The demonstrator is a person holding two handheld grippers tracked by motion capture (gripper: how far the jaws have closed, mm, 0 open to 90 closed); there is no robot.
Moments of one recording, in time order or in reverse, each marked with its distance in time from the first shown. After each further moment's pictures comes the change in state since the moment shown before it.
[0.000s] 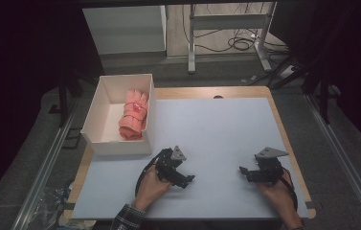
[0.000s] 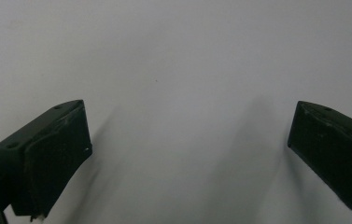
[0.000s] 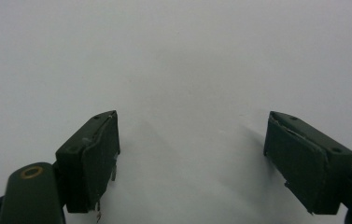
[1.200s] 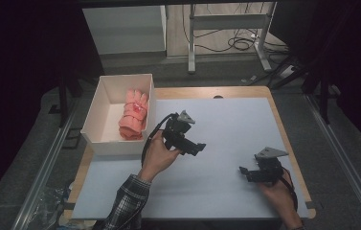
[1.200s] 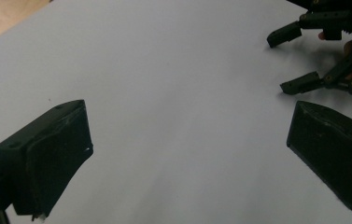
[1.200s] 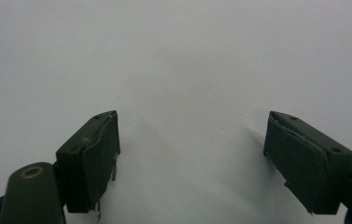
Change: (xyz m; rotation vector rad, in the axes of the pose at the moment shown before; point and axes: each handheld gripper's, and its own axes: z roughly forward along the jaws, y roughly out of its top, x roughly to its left) left arm 0.023 0.102 -0.053 -0.082 -0.029 -0.055; right arm 0.000 0.000 0.000 0.000 0.001 0.000
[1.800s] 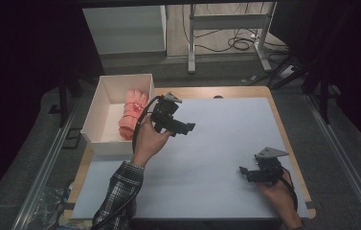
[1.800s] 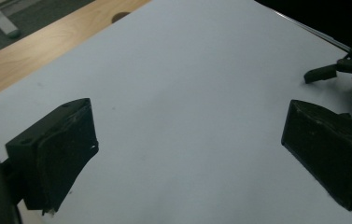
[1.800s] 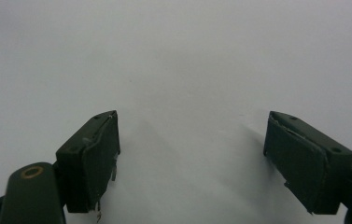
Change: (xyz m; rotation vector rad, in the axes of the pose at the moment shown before) left arm 0.040 0.027 -0.034 -0.026 0.092 -0.088; right arm 0.000 0.000 0.000 -0.003 0.001 0.001
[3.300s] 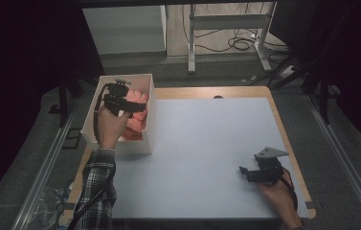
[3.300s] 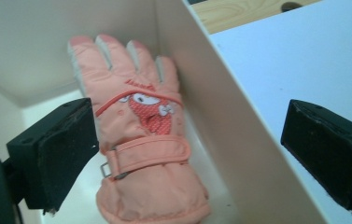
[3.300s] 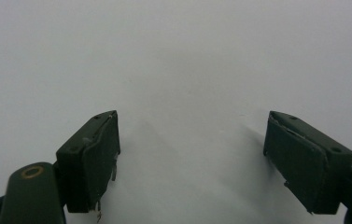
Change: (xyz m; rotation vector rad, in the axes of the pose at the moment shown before) left arm 0.120 -0.034 -0.059 0.045 0.332 -0.288; right arm 0.000 0.000 0.000 0.001 -0.001 -0.001
